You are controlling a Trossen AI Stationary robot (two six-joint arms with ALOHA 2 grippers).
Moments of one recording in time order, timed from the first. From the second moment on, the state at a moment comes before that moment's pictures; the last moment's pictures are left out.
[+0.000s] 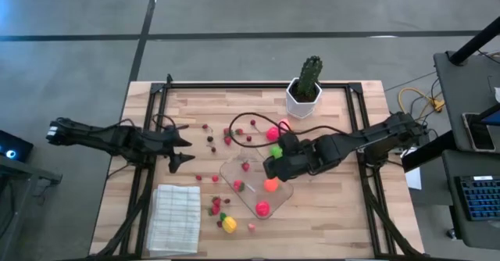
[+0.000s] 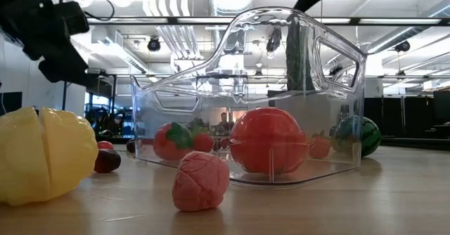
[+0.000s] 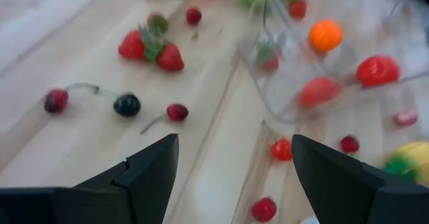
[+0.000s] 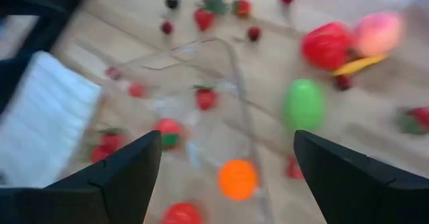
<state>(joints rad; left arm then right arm) -0.16 0.50 0.40 -0.63 -0.23 -0.54 0.33 1.67 1.63 -1.10 0.47 1.30</state>
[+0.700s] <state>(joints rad) -0.26 1.05 0.45 -0.50 -0.08 -0.54 0.33 1.63 1.85 -1.41 0.69 0.99</state>
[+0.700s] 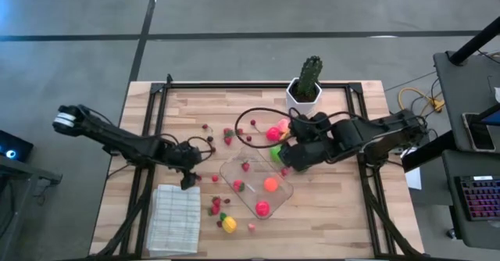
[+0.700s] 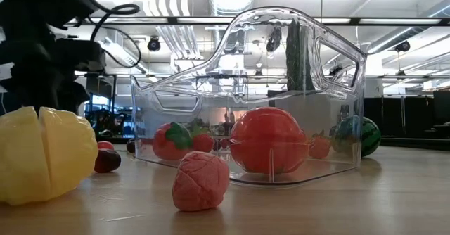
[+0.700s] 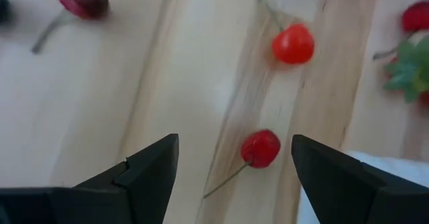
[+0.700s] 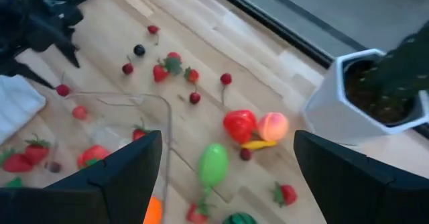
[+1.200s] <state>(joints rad) -0.33 1.19 0.52 -0.50 -0.10 -0.49 0.33 1.50 1.67 -1.40 0.76 1.07</state>
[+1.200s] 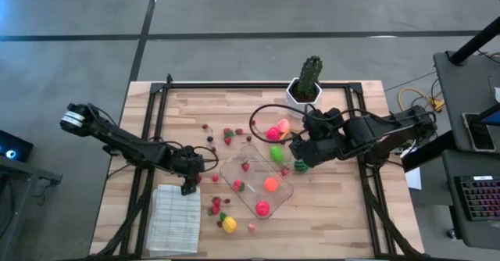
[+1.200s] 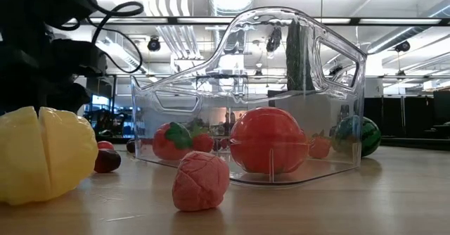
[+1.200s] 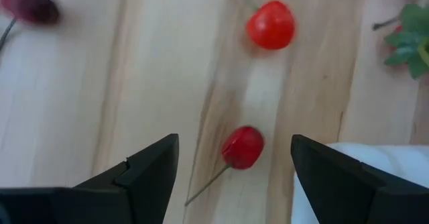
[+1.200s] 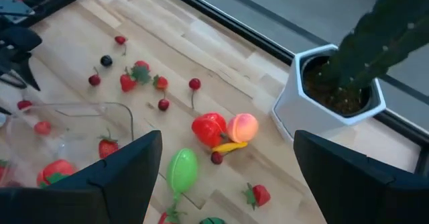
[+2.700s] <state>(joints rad) -0.33 1.08 0.84 -0.63 -0.25 -0.29 0.29 1.43 1.60 -1.40 0.72 1.12</state>
